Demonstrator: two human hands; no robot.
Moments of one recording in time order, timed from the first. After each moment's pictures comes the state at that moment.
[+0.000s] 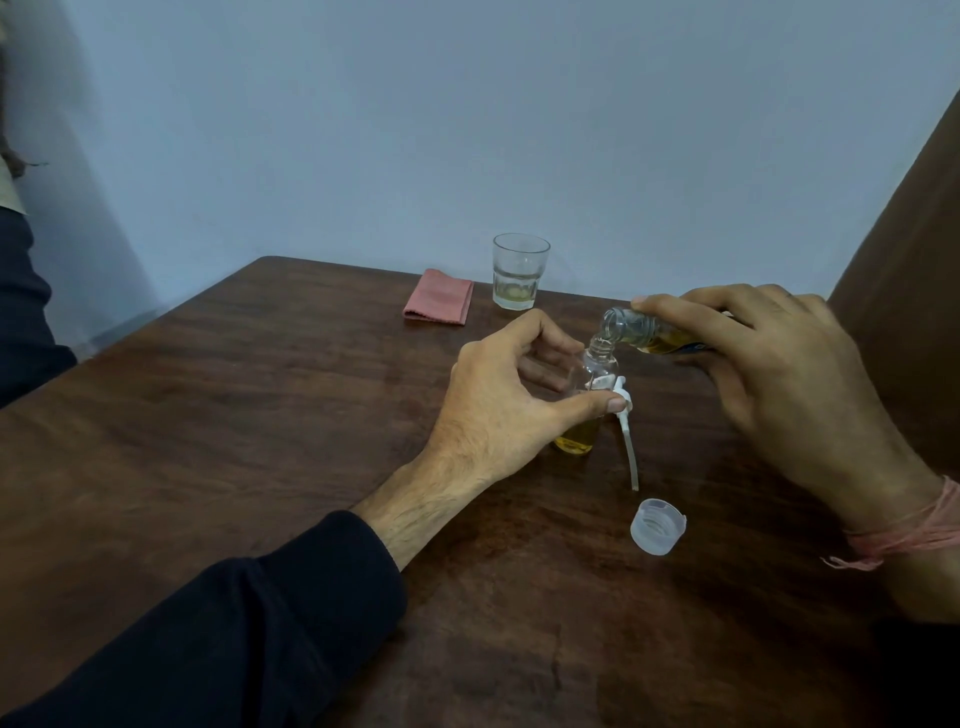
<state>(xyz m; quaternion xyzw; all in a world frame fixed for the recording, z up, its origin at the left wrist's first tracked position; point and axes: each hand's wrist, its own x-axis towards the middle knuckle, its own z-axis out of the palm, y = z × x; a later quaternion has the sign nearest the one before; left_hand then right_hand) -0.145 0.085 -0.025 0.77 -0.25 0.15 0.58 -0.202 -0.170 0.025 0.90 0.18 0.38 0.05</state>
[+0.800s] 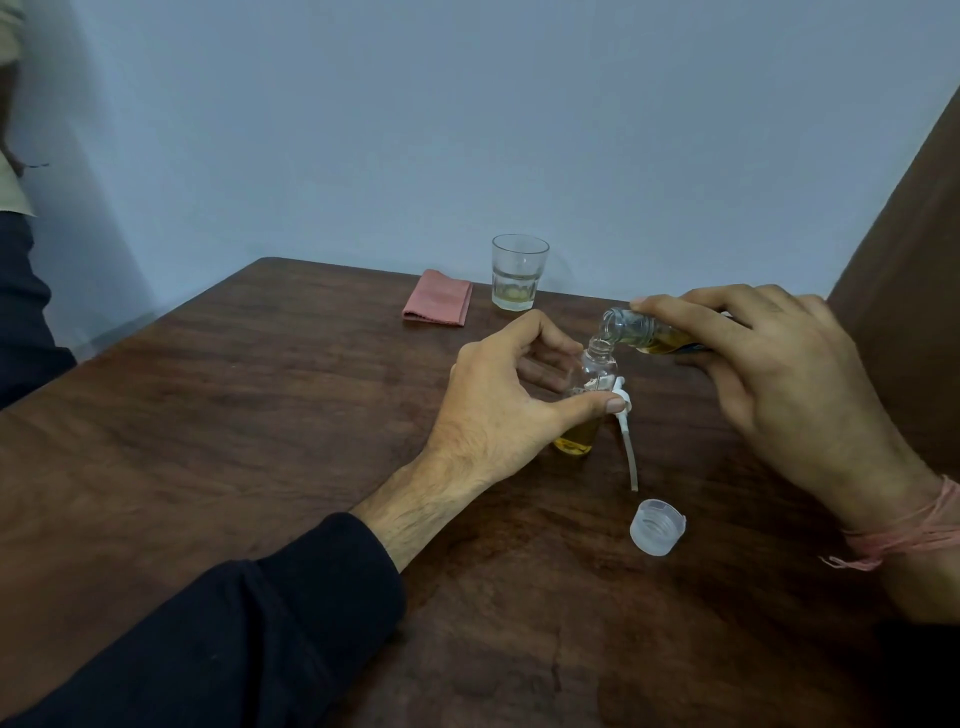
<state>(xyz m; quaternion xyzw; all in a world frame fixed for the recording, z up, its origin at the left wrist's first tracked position) -0.143 0.085 -0.027 0.76 -0.25 0.16 0.58 -0.204 -0.169 0.026 0.90 0.18 0.38 0.04</state>
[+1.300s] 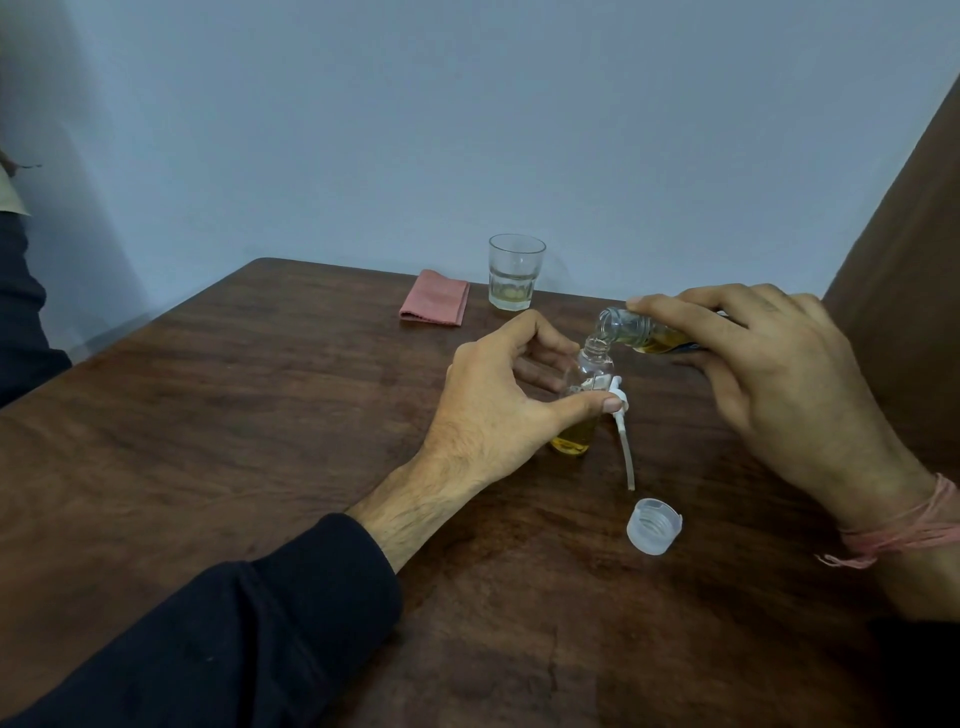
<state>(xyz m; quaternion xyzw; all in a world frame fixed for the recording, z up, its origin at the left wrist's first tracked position) -0.144 0.085 -0.026 0.76 -0.25 0.16 0.58 -0.205 -0.168 0.027 0.91 0.18 0.38 0.03</state>
